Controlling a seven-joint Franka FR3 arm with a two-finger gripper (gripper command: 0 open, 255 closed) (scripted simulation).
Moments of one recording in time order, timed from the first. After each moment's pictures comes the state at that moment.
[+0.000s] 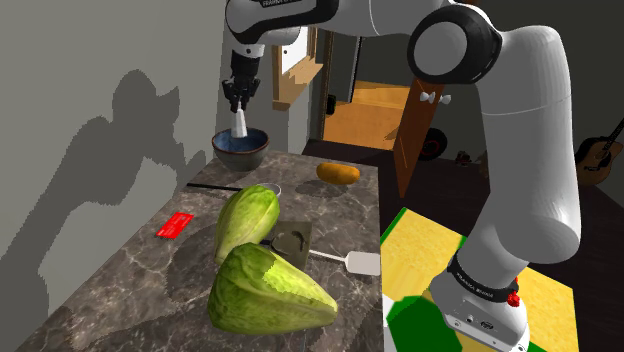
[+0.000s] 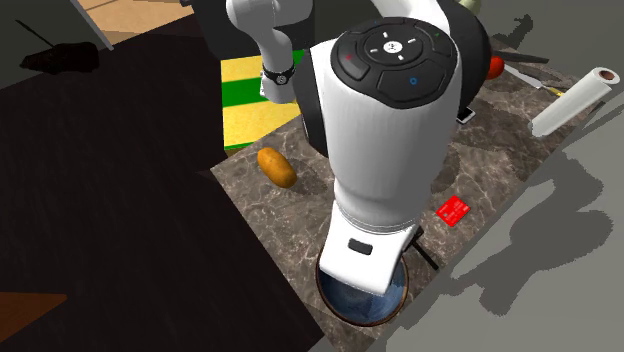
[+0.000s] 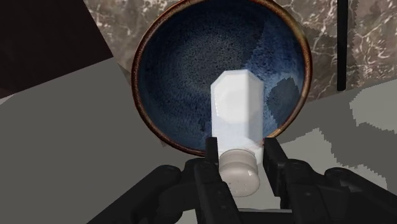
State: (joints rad) arm 0.09 0.51 -0.03 -1.29 0.13 2.02 -0.13
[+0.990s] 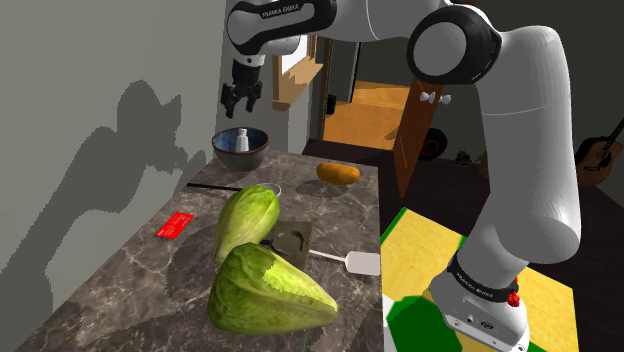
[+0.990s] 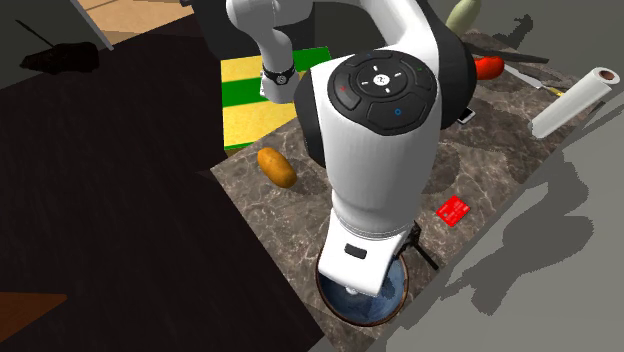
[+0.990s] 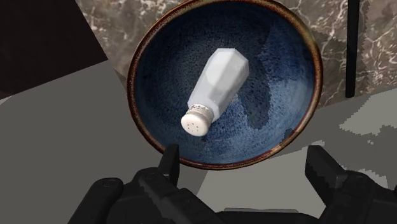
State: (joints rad) arm 0.09 0.51 -0.03 -1.34 0.13 2.08 -0.14
